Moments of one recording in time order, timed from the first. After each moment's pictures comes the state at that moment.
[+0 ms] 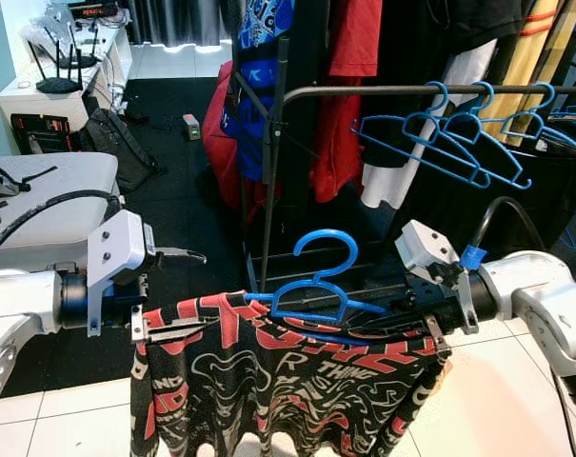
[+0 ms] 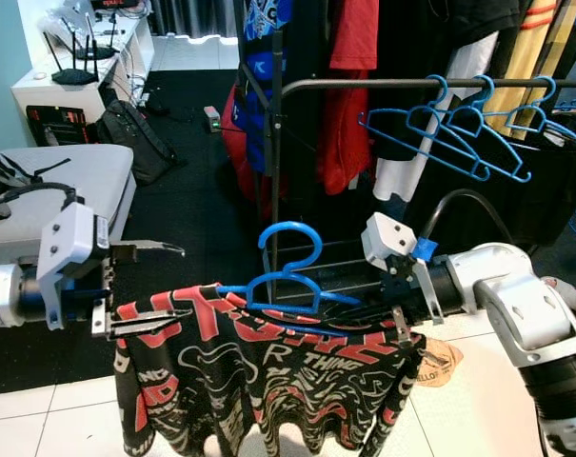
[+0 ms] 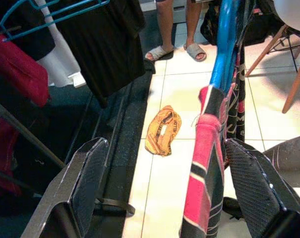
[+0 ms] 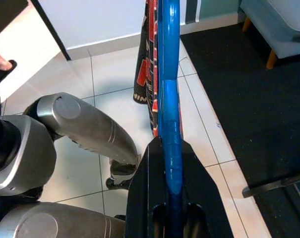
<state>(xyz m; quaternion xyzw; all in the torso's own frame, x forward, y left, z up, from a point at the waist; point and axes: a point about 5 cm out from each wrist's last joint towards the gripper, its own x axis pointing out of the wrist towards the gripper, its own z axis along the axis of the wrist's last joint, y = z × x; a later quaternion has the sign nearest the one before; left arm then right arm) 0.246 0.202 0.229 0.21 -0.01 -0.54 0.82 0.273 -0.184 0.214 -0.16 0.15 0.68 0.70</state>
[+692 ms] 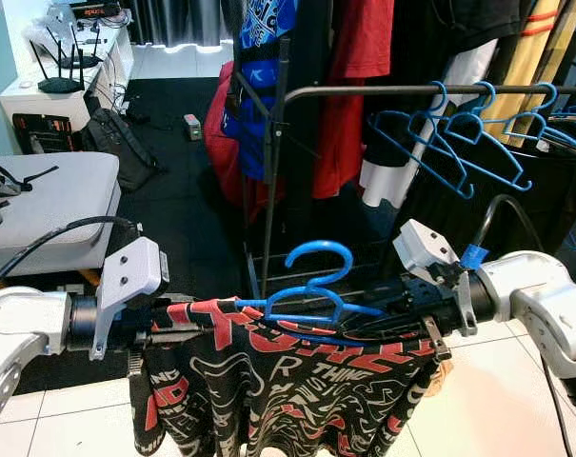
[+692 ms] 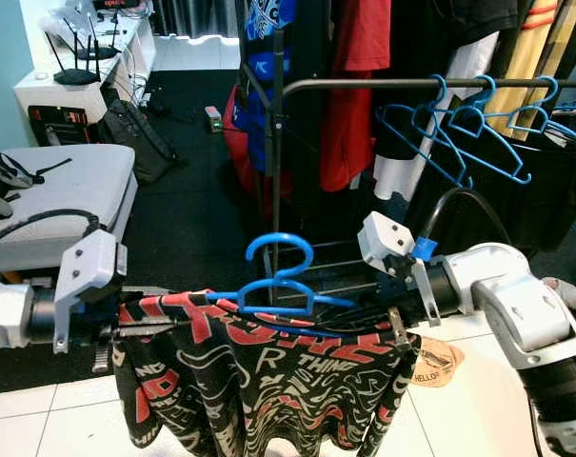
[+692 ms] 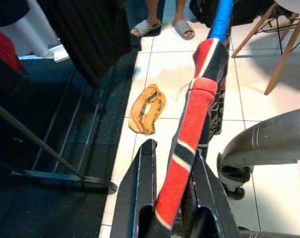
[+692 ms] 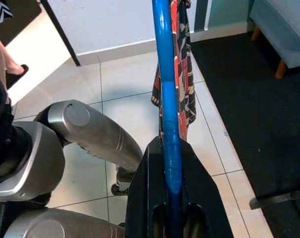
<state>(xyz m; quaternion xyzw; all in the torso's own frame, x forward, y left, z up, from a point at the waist) 0.240 0.200 0.212 0.22 0.04 -0.55 0.80 0.269 -0.178 0.218 -0.15 0.14 0.69 0.69</state>
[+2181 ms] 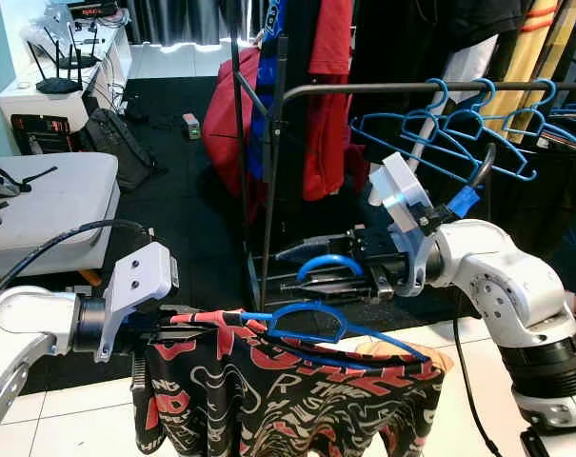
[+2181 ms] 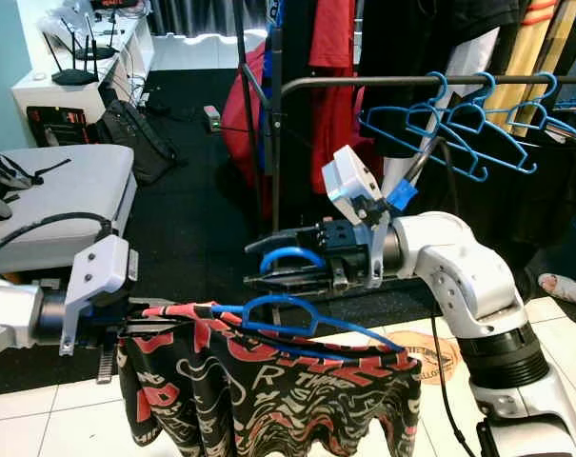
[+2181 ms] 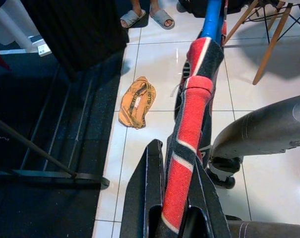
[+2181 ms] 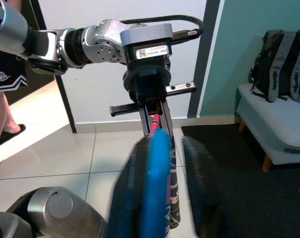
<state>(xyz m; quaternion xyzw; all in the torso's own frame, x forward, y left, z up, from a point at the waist) 0.238 0.193 0.208 0.23 0.05 -0.57 0.79 0.279 -0.116 0.260 -0.07 -0.01 0.73 0.68</state>
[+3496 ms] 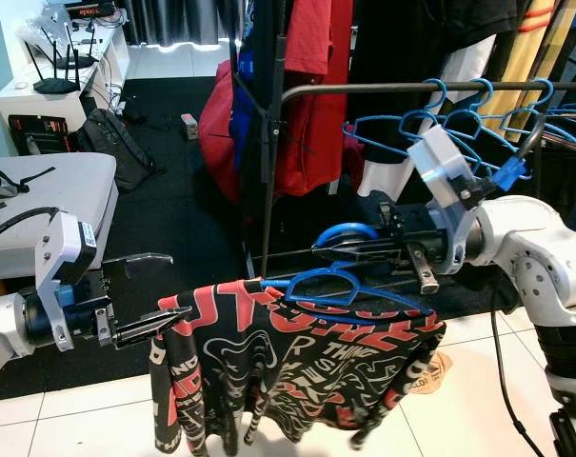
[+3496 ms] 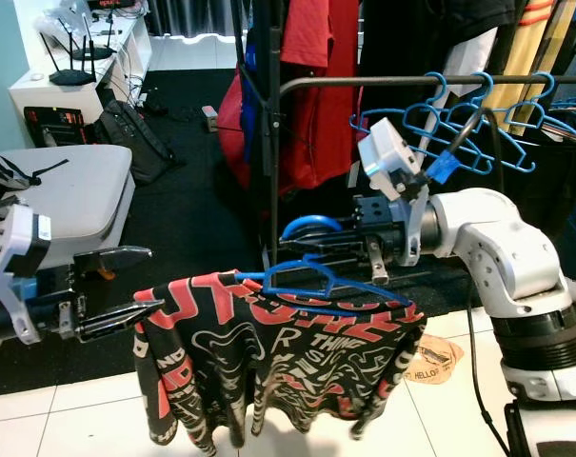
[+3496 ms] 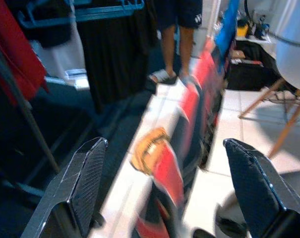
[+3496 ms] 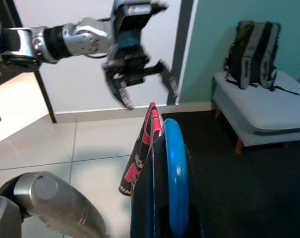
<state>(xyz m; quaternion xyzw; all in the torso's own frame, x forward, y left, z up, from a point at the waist) 0.234 0.237 0.200 0.09 -0.01 -0.52 0.85 0.290 -0.156 0.287 -0.11 -0.01 0.69 0.71</state>
